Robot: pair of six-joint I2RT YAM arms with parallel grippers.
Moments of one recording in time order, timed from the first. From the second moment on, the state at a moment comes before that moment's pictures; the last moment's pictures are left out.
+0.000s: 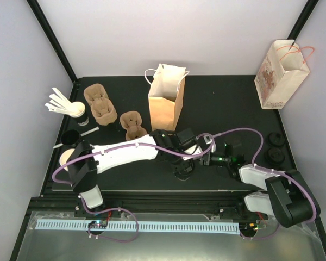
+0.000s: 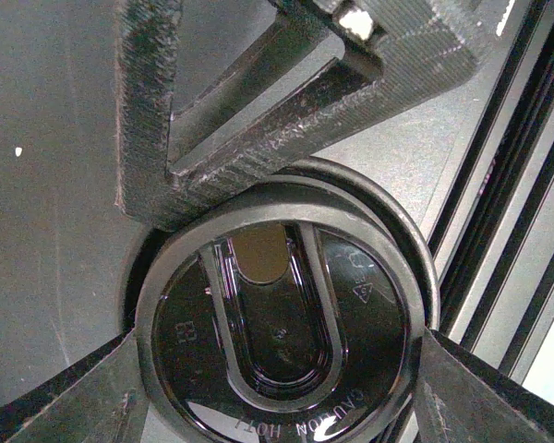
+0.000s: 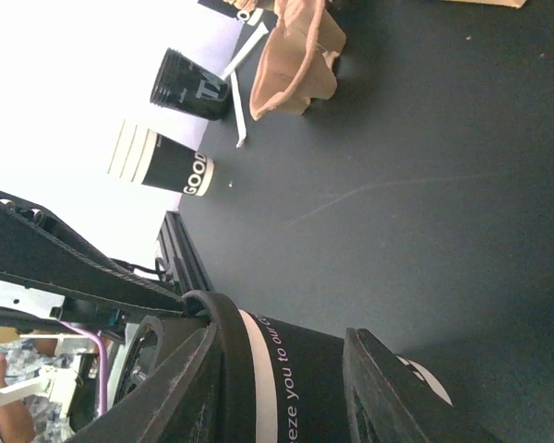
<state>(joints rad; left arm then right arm) -1.12 1.72 1.41 -0.90 0.07 0.04 0.33 1.24 0.24 0.40 -0.94 0.62</state>
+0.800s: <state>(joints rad) -1.11 1.68 1.36 -0.89 0.02 -0.10 0.40 1.36 0.24 0.69 -0.86 0.75</state>
